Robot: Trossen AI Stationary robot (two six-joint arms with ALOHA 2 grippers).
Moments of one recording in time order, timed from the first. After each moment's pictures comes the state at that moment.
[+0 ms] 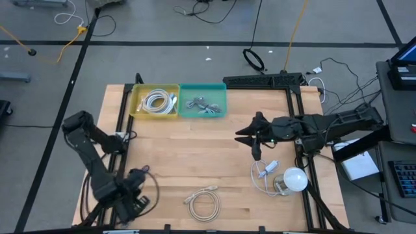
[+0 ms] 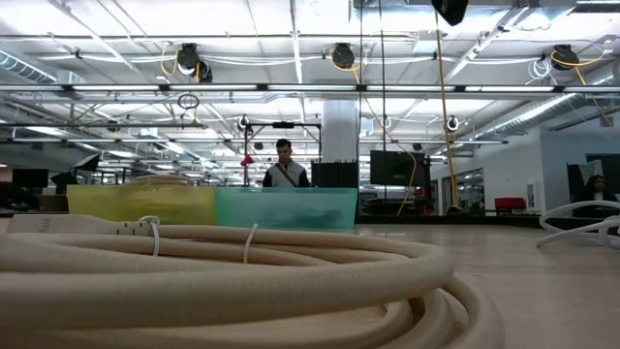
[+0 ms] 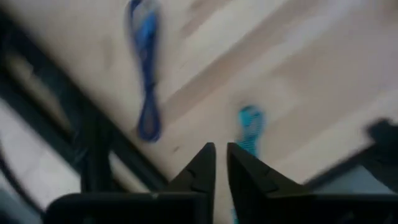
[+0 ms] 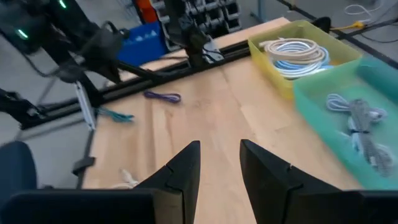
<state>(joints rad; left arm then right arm) -0.97 1.56 1.30 -1.37 -0.01 -1.87 0.21 1.09 1.04 -0.35 0.26 0.42</state>
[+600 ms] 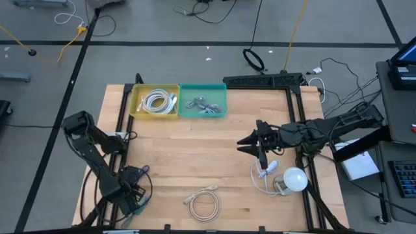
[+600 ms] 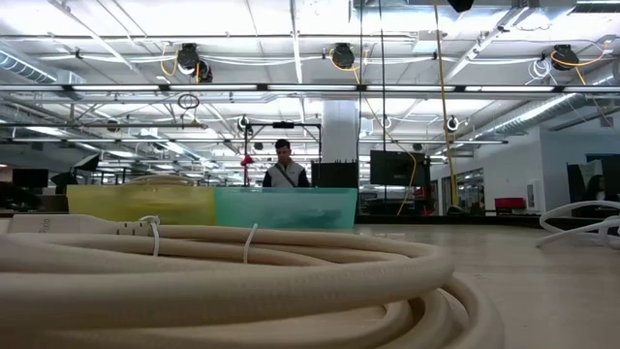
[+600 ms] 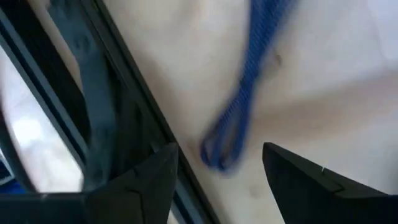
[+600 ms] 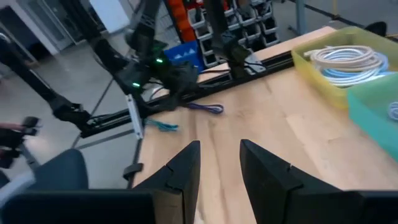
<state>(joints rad) -1.05 1.56 0.87 -1.10 0.18 -2.15 0.31 1.04 0.96 -0.19 0.23 0.48</state>
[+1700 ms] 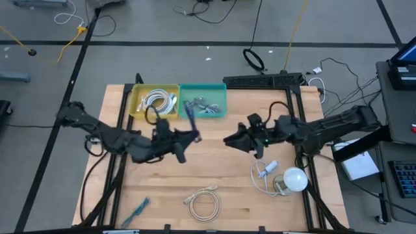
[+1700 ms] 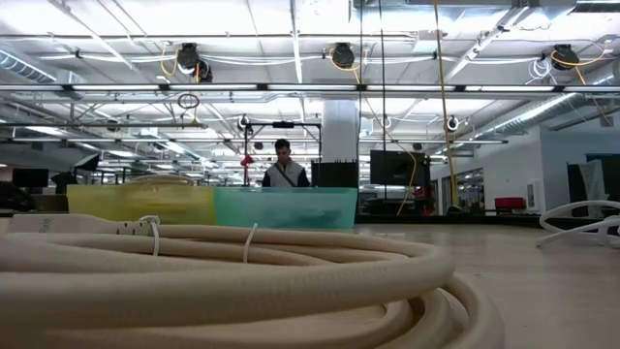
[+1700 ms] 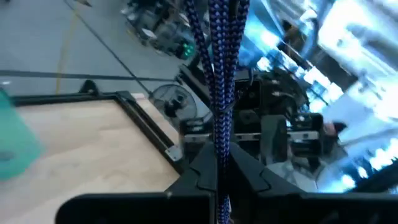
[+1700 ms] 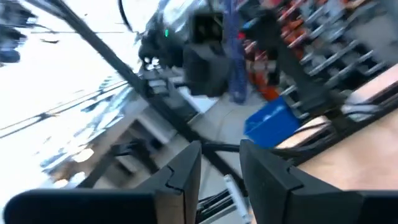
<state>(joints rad) -0.46 1.34 1.27 -0.02 -0.86 -0.78 0.18 1.18 0.84 0.54 -0.03 0.81</state>
